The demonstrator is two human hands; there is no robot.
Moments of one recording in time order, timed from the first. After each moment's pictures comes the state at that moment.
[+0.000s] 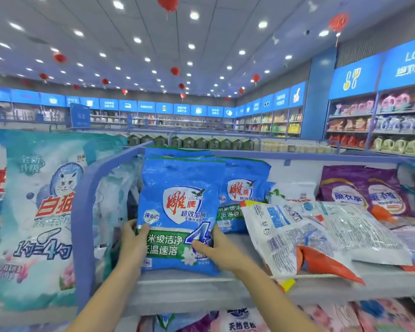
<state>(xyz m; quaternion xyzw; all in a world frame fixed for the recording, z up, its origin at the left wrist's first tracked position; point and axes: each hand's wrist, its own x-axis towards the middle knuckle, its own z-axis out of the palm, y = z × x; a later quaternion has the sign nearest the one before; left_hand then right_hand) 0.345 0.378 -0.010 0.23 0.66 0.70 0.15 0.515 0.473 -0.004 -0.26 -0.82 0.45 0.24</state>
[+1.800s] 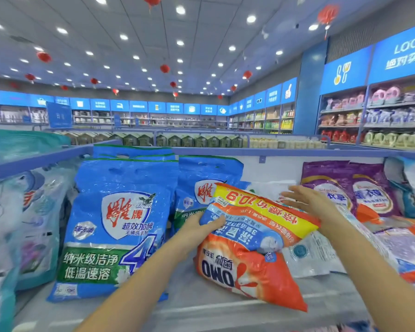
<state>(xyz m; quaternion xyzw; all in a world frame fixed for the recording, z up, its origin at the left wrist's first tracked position) 0.479 0.527 0.018 0.47 0.56 0.57 0.37 0.712 0.663 0.062 -0.33 -0.56 0.57 0.50</state>
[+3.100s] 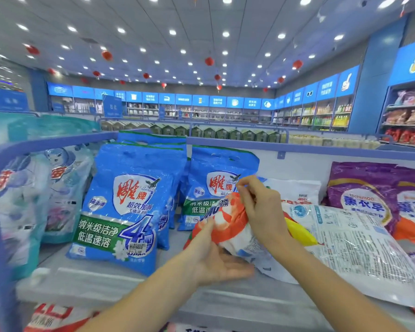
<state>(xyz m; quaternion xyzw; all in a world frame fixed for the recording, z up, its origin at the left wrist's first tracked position) 0.560 0.497 0.018 0.08 0.42 0.63 0.65 0.636 0.603 0.051 -0.11 -0.82 0.14 0.55</state>
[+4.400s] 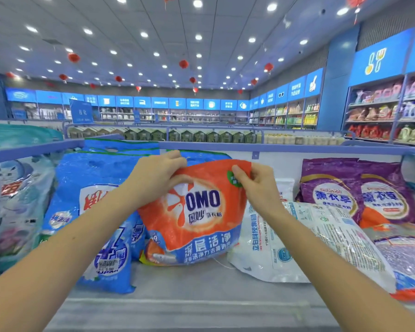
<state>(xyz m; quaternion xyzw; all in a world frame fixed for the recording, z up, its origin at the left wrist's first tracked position) 0.458 0.516 0.117 0.67 0.60 0.18 -0.40 0.653 0.624 0.091 -0.14 -0.75 0.36 0.54</state>
